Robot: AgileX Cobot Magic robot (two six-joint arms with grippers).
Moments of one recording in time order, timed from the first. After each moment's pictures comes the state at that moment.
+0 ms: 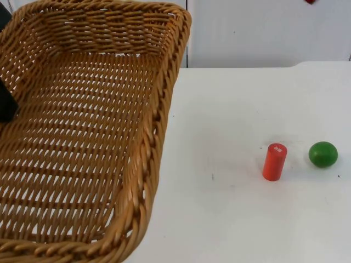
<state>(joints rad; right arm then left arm) 0.62 1.39 -1.39 0.32 1.01 -0.65 -0.01 1.36 -1.00 -0.48 1.19 0.25</state>
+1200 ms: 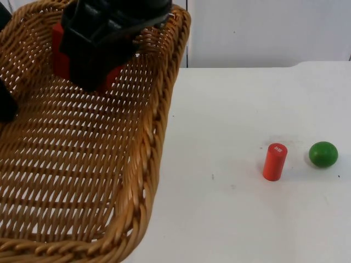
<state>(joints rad) 0.96 1.95 -1.86 0.13 1.04 -0.42 -0.01 1.36 -1.00 -0.48 1.19 0.24</state>
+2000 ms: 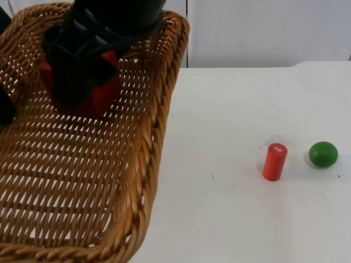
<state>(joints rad) 0.96 1.98 -1.86 0.14 0.99 -0.37 -0.01 1.36 -1.00 -0.47 1.19 0.24</state>
